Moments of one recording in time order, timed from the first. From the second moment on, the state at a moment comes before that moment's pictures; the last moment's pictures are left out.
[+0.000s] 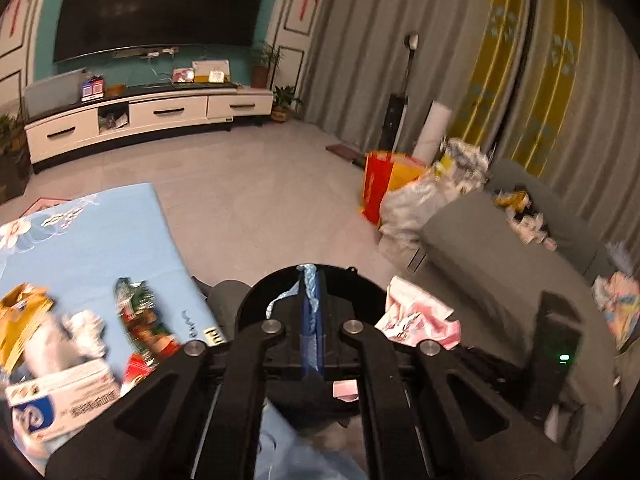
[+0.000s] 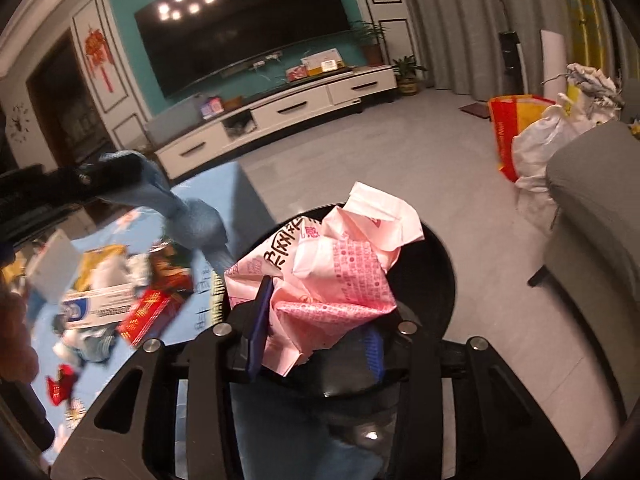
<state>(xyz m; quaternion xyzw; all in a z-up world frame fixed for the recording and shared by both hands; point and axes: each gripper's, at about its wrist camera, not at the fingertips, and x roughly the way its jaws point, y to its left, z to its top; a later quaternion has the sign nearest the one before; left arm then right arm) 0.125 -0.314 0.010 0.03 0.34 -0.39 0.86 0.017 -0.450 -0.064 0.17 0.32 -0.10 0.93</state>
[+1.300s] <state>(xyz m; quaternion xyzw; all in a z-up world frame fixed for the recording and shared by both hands) 0.028 0.042 -0.054 -0.10 0.40 -0.10 0.91 0.003 -0.284 -0.054 0.14 0.41 0.06 0.90</state>
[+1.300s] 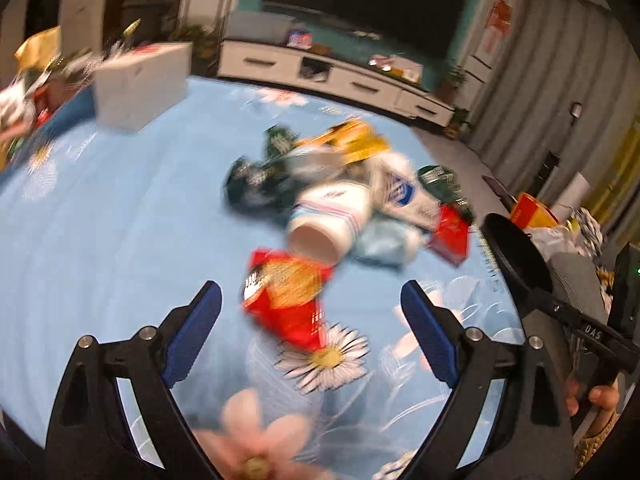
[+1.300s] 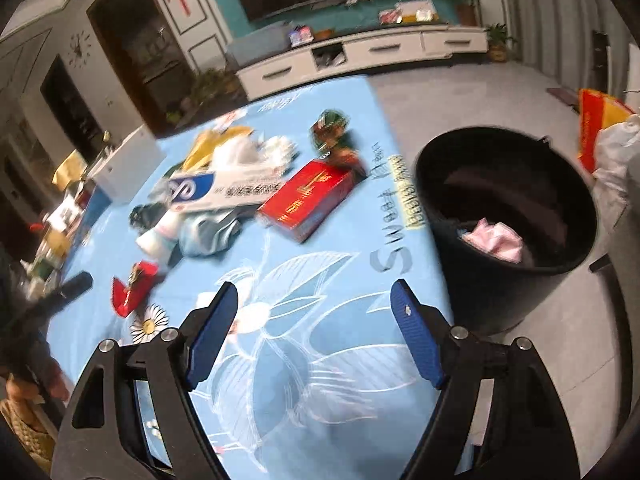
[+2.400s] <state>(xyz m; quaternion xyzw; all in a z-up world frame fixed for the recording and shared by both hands) 0.071 0.043 -0.107 -0.08 0.42 -0.10 0.90 0.127 -0.255 -0.095 0.20 0.46 -0.02 0.87</state>
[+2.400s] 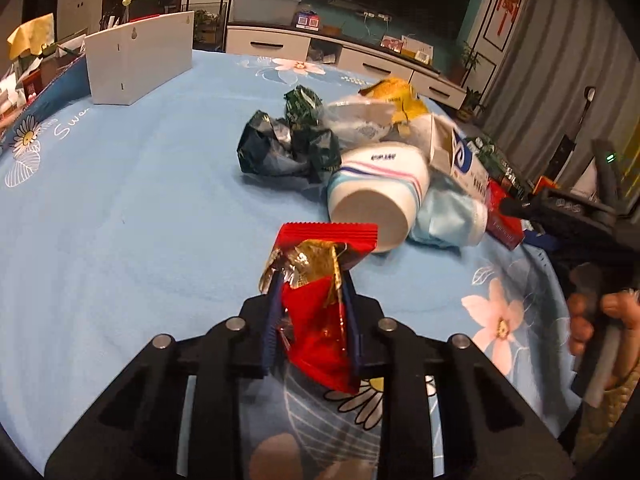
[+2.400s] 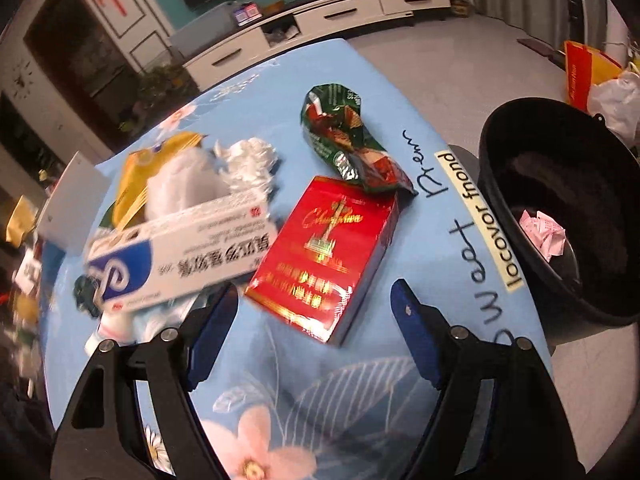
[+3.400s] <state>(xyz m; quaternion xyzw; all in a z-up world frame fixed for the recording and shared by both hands) 0.046 0.040 -0.059 -0.10 0.38 -0.14 0.91 0.046 -0.240 -0.068 0.12 0.44 0.03 0.89</state>
